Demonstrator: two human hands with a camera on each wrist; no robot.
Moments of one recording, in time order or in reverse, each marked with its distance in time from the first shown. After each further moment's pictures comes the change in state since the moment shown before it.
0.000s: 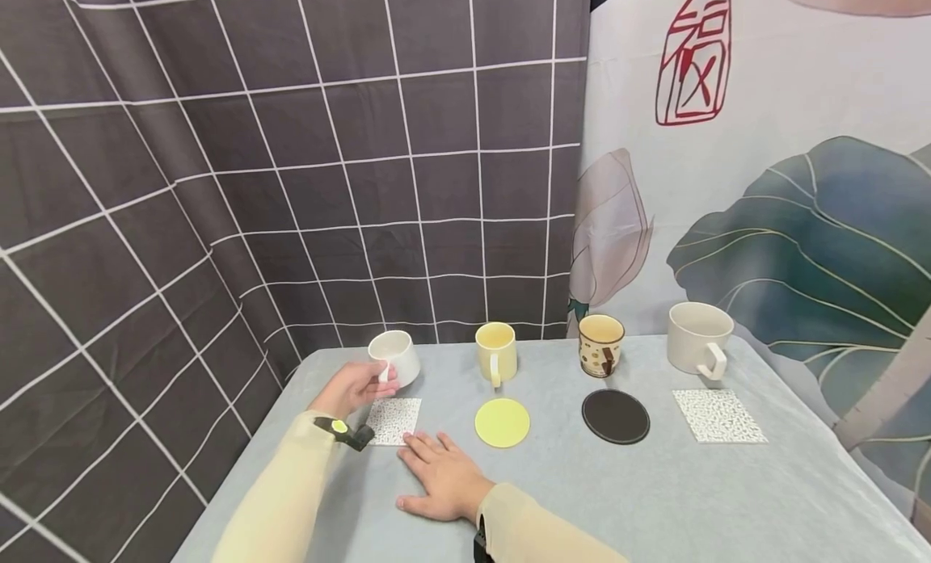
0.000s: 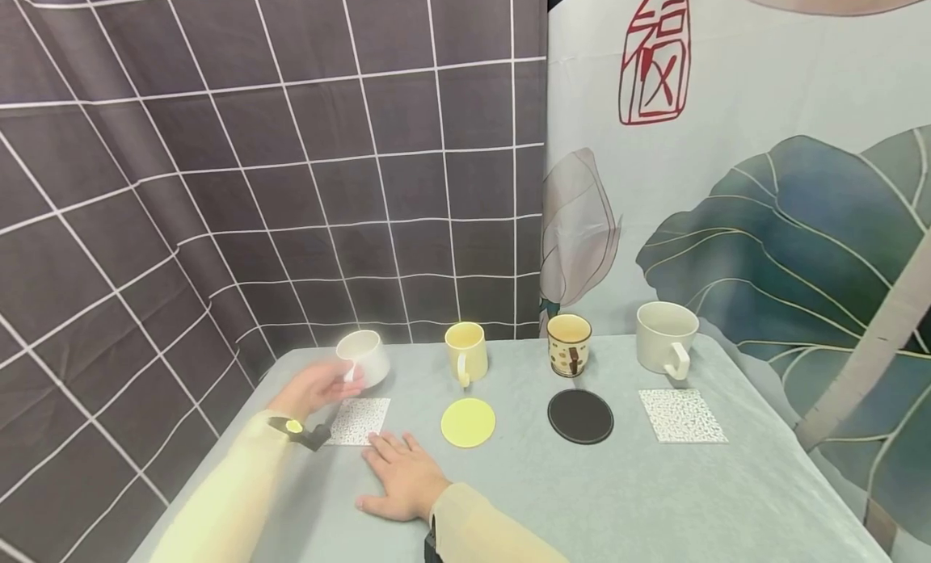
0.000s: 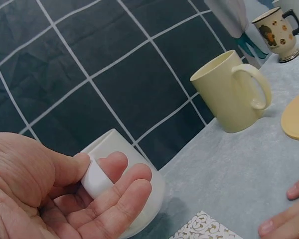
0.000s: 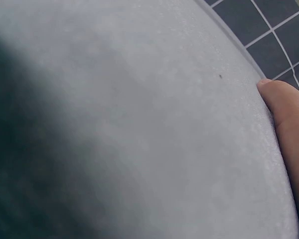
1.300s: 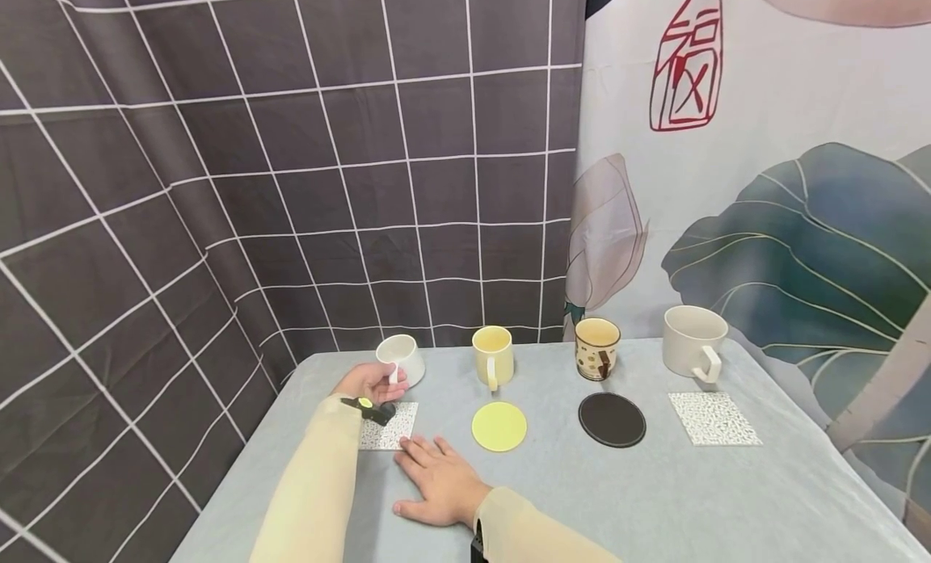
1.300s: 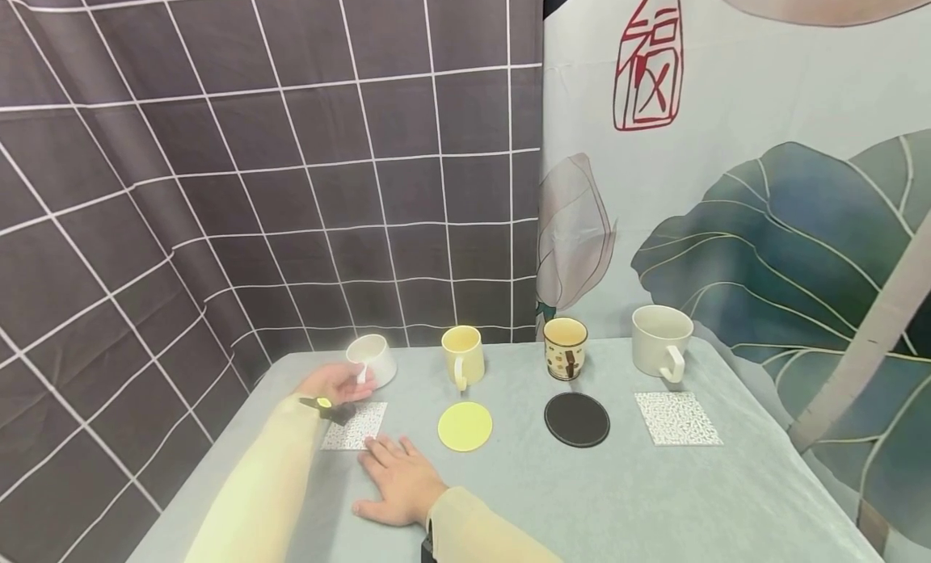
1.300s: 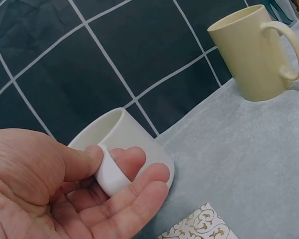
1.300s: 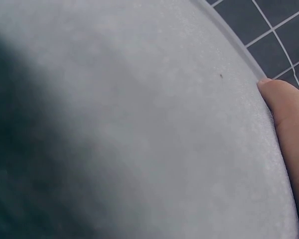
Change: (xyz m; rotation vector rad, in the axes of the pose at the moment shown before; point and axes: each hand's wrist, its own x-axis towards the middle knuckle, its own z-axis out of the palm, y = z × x) left_hand 0.037 -0.008 0.011 -0.063 0.041 -0.152; right_hand -0.002 -0.003 -0.003 -0.050 0.052 -0.020
